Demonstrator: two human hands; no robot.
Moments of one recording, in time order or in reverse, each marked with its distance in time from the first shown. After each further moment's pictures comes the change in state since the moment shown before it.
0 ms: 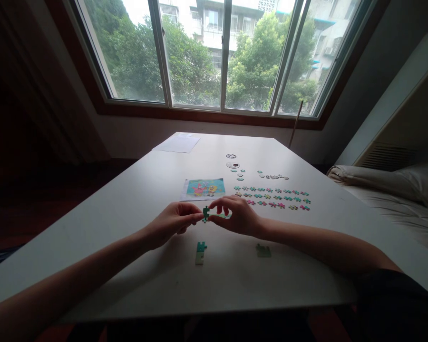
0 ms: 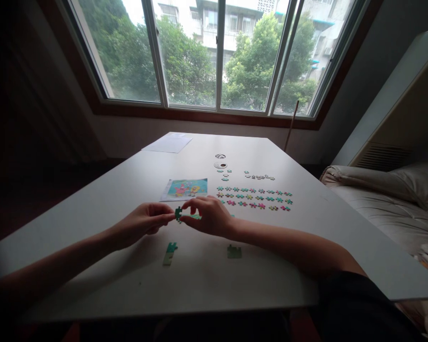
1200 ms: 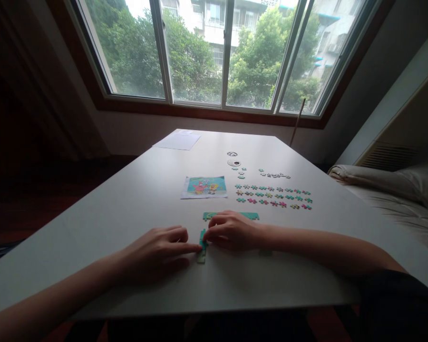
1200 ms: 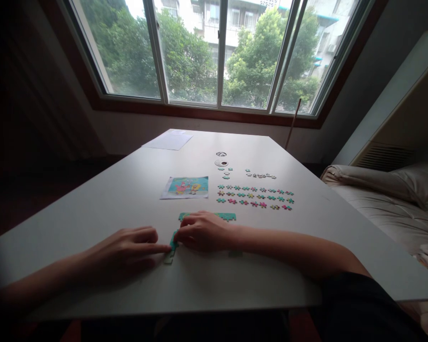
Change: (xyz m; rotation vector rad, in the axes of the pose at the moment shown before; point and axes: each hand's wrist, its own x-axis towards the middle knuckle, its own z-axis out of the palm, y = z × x) left_hand -0.050 -0.022 -0.012 1.092 -0.218 0.692; right_hand -0.012 -0.011 0.004 -0.054 -0.434 -0.293
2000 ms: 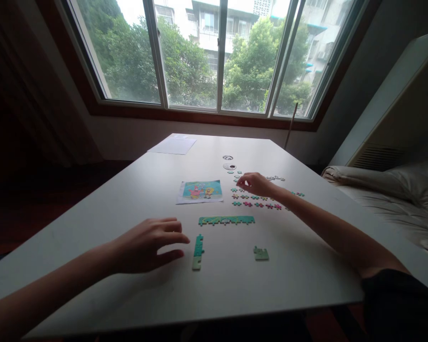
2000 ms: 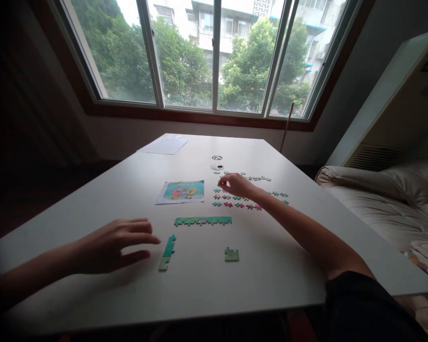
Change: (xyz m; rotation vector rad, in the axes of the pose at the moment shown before) left_hand 0.014 -0.008 -0.029 -0.012 -0.012 -0.003; right_hand -0.032 0.115 -0.069 -0.173 0.036 0.559
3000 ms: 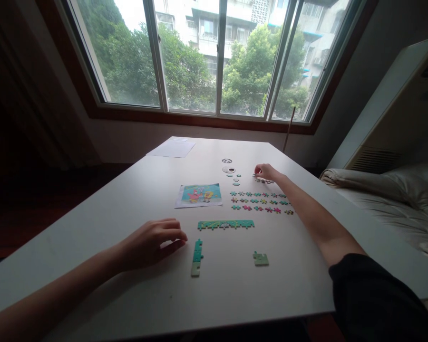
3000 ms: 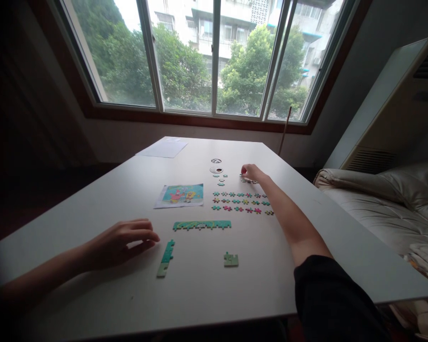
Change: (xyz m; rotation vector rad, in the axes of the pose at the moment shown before) left_hand 0.003 -0.016 0.017 -0.085 0.080 -0.047; right_hand 0.029 0.116 -0.009 -0.067 -0.095 0.426
